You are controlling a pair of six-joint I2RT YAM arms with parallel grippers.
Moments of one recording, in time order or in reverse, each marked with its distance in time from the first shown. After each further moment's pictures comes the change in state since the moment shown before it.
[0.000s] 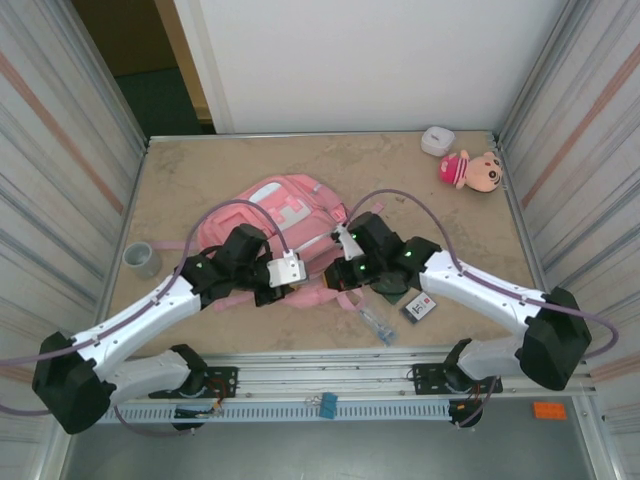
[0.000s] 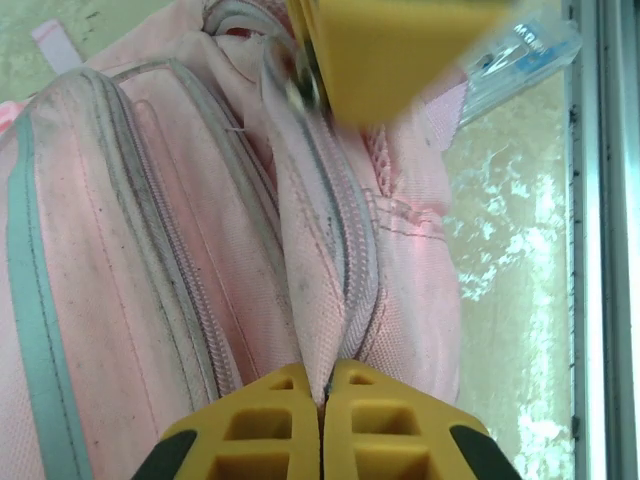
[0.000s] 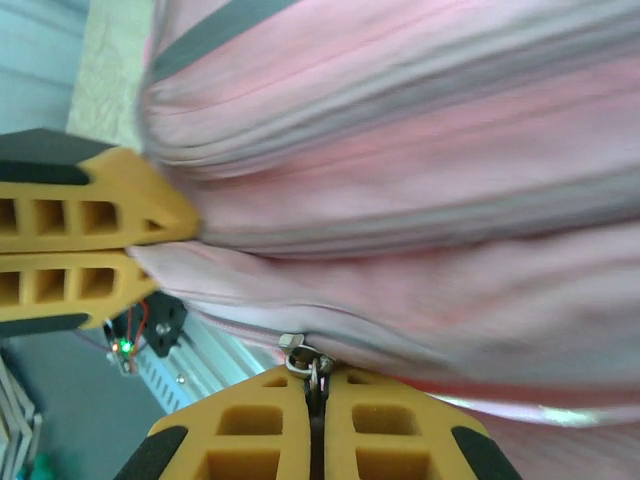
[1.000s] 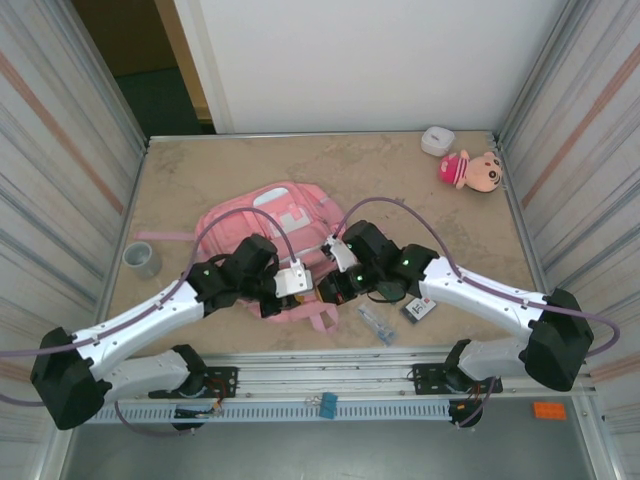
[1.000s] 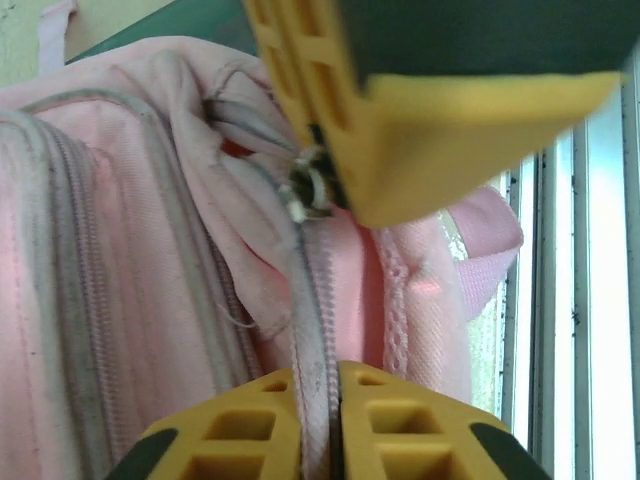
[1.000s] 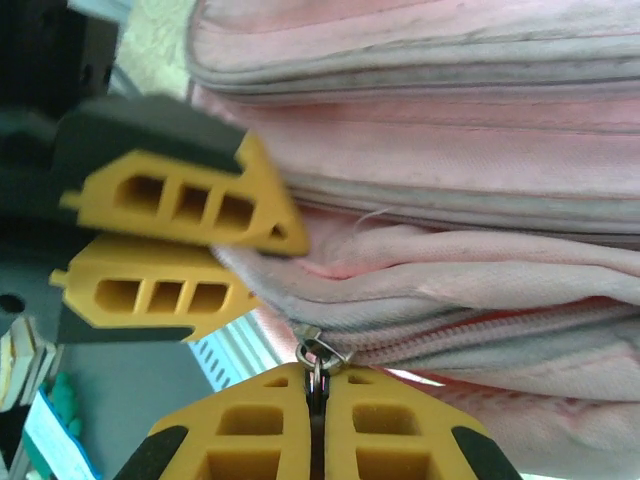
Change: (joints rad) left arm -0.121 0.008 -0.018 0.002 -0.024 -0.129; right arm 0.083 -0.005 -0.018 0.032 -0.081 -0.051
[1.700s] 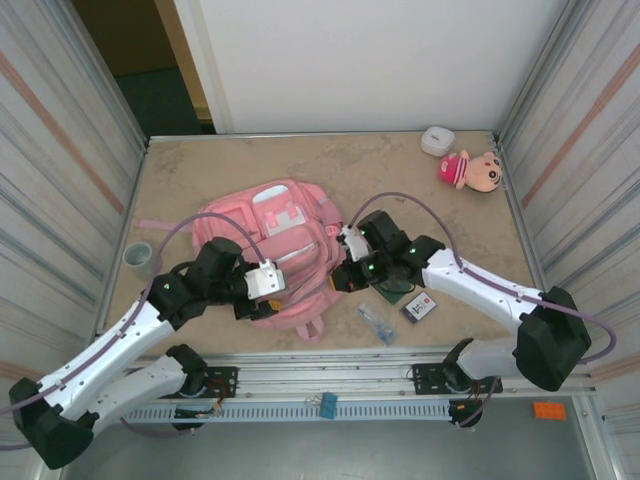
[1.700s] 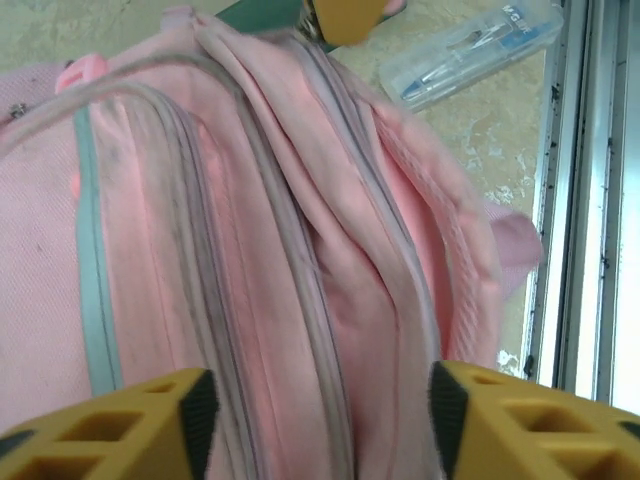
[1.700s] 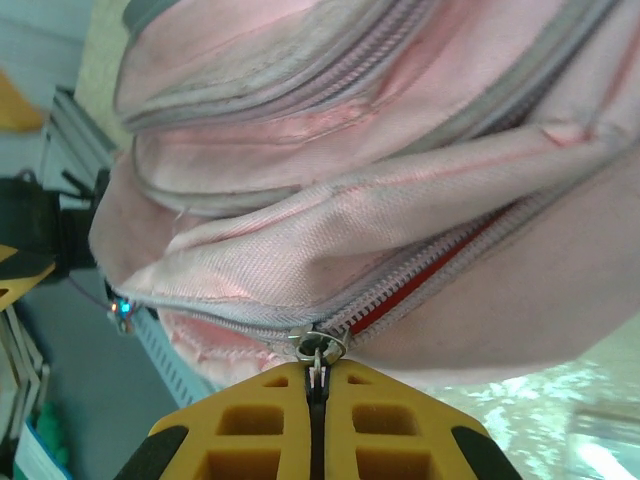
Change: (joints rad) left arm 0.111 -0.241 -0.019 -0.159 -0.011 0.051; right arm -0.111 0.026 -0.029 -0.011 -0.058 -0.072
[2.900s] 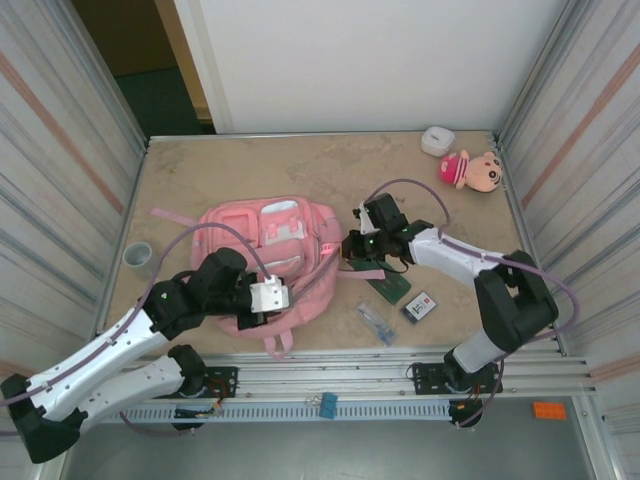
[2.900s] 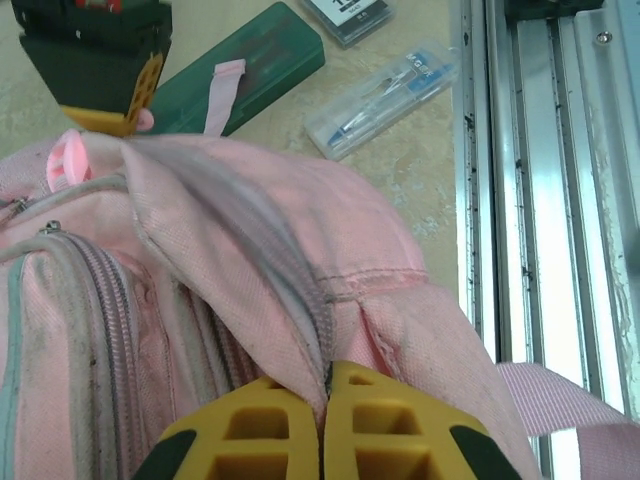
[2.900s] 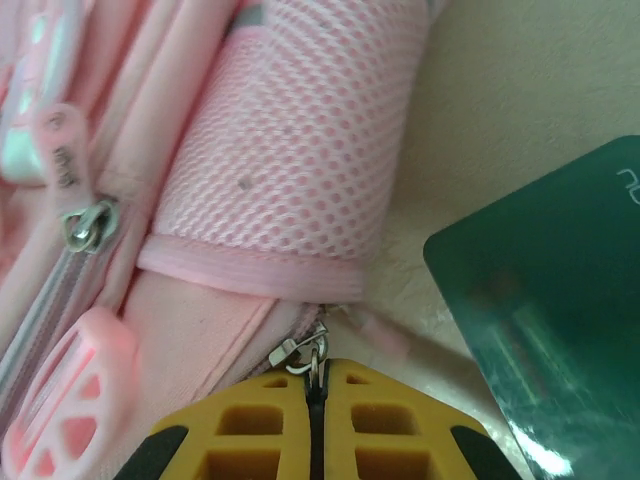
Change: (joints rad) left arm -0.137 -0.058 0.008 -0.006 -0.004 0.031; right arm -0.221 0.267 0.039 0.226 0.160 0.118
